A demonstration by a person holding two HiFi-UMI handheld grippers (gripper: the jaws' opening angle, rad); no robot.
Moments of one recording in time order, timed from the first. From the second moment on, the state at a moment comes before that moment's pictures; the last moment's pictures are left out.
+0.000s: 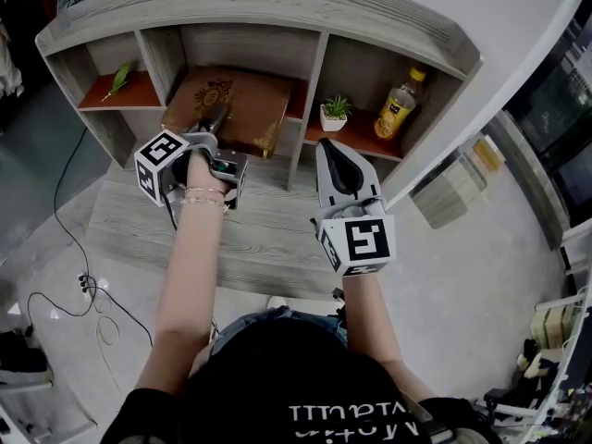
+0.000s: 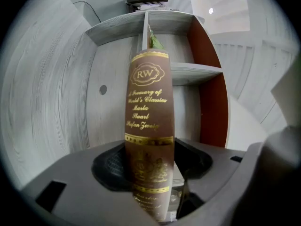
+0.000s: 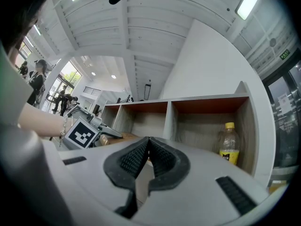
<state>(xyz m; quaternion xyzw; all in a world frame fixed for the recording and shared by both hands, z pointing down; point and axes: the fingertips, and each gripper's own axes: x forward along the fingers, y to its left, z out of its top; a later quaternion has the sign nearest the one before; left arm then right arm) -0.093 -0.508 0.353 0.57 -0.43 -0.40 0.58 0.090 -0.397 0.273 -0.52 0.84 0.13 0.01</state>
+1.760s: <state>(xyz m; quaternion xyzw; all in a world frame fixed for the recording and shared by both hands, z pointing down) -0.168 -0.323 0.355 0.62 -0.41 -0.33 0.58 -0.007 -0.227 0.304 -0.57 0.81 0.08 -0.10</state>
